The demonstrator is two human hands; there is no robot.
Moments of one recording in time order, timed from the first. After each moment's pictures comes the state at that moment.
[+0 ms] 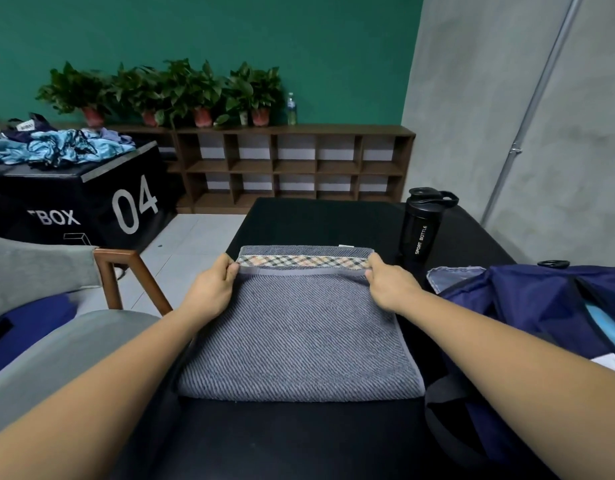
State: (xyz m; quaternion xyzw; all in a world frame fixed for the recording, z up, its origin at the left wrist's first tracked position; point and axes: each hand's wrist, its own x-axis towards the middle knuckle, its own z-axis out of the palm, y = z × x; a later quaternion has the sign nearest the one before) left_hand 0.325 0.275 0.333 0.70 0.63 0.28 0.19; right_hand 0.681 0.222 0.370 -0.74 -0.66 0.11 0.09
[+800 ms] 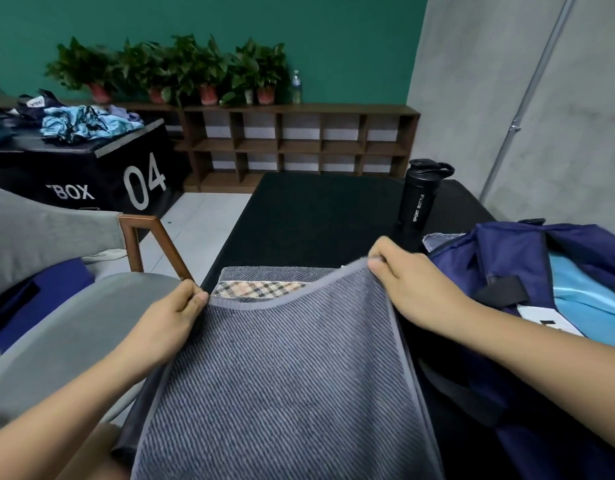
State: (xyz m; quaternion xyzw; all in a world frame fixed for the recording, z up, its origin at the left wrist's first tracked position) left_hand 0.263 0.078 0.351 0.65 0.66 0.29 0.25; right_hand 0.648 0.045 0.425 -0.61 -0.73 0.14 0.26
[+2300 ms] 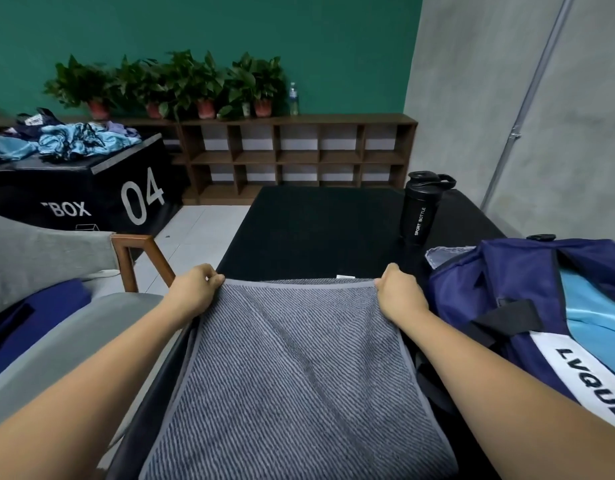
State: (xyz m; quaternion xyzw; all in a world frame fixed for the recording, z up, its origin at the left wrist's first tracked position) left_hand 0.280 0.226 0.336 0.64 0.71 0.23 0.18; right_hand 0.667 0.169 0.330 -0.81 -0.54 0.12 0.21
